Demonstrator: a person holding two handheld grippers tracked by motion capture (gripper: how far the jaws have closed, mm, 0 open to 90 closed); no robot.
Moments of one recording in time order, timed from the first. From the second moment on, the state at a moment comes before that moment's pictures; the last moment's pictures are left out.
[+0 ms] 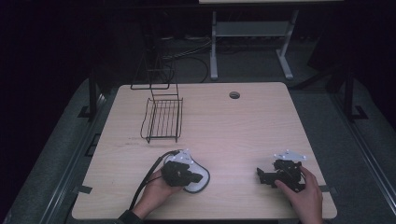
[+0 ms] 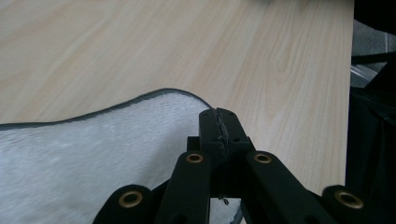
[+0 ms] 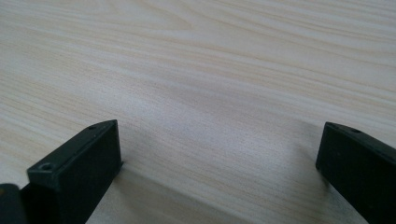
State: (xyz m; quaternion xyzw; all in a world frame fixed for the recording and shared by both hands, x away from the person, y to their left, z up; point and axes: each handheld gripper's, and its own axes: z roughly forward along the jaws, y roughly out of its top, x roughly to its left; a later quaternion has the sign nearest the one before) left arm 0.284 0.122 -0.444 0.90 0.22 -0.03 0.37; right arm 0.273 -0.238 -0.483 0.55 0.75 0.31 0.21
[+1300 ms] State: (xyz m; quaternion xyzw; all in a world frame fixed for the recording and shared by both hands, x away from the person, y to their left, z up) left arm 0.261 0.209 -0.444 0.89 0.28 -0.02 0.36; right arm 0.273 -0.238 -0.483 0.55 0.75 0.31 0.21
